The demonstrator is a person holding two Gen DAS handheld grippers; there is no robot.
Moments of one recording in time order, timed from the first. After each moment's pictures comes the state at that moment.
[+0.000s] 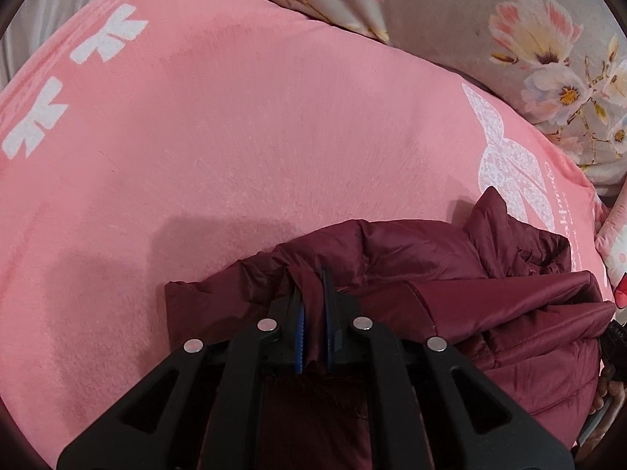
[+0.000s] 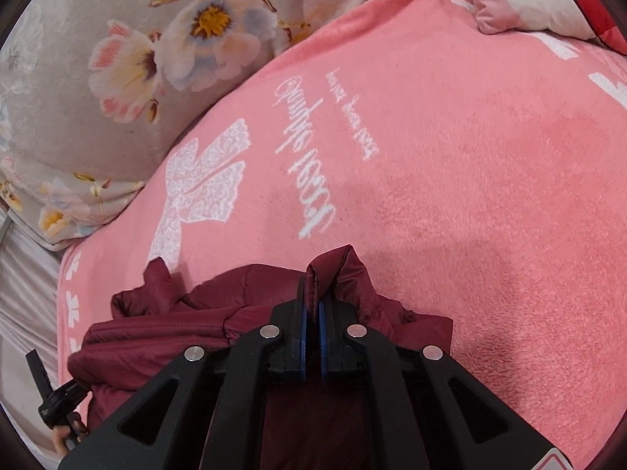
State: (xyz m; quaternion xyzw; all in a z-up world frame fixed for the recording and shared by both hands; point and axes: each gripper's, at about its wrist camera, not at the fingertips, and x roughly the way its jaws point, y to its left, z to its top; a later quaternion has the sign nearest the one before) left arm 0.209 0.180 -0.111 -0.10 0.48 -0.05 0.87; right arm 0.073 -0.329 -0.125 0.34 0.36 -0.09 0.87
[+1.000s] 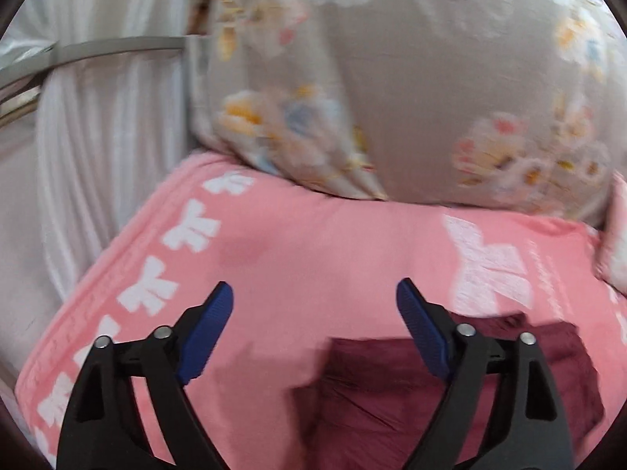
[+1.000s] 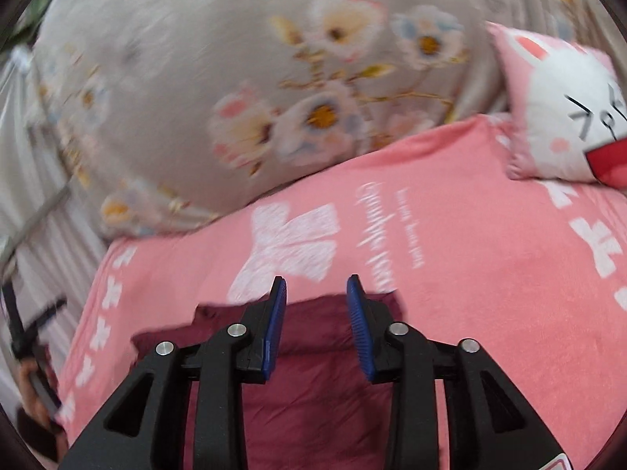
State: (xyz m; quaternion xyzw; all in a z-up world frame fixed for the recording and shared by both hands) left arm 0.129 0.183 0.076 0.00 0.28 -0.03 0.96; right arm -0.013 -0.236 0.029 0.19 0.26 0.00 0.95
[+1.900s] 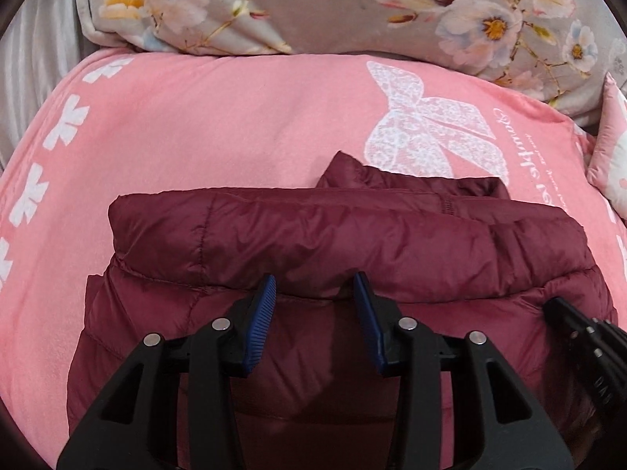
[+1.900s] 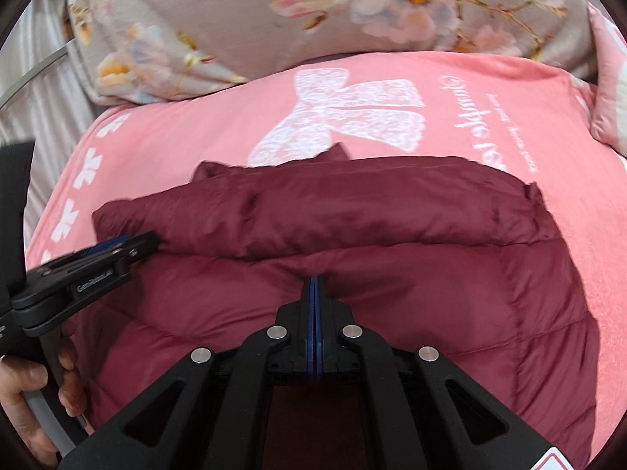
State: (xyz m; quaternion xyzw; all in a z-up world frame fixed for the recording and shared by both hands) left arm 0.169 0.048 -0.086 0.01 0.44 -0.07 0.90; right arm 0.067 -0.161 -0.083 0.14 0.39 -0.01 0.91
